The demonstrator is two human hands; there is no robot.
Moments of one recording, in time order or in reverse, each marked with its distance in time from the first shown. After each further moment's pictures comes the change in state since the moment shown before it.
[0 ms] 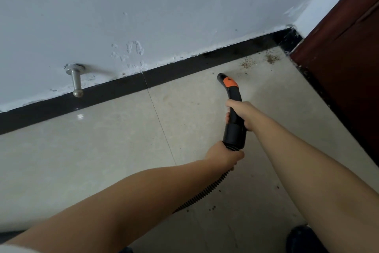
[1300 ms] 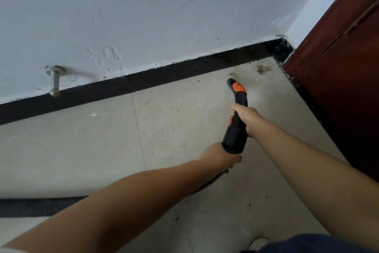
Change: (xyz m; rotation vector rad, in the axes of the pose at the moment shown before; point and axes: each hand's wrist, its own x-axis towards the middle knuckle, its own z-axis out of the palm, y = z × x) left_hand 0.033 0.049 0.070 0.114 0.069 0.010; right_hand 0.025 -0.015 -0.086 0.109 -0.022 0.050
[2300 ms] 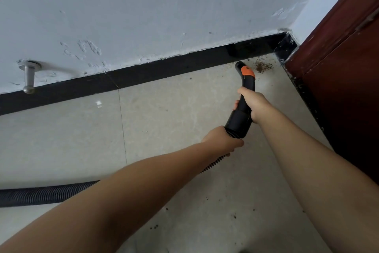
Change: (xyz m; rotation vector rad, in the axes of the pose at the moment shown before) left_hand 0.067 0.044 0.014 0.028 0.055 0.033; right_hand 0.045 -0.053 -0.033 0.039 -0.006 -0.029
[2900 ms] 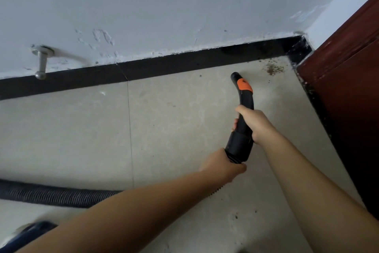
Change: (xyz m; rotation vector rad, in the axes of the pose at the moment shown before) left_hand -0.042 -0.040 0.020 -0.039 0.011 -0.022; right_hand -0.027 0.043 0.011 -0.123 -0.029 0.016
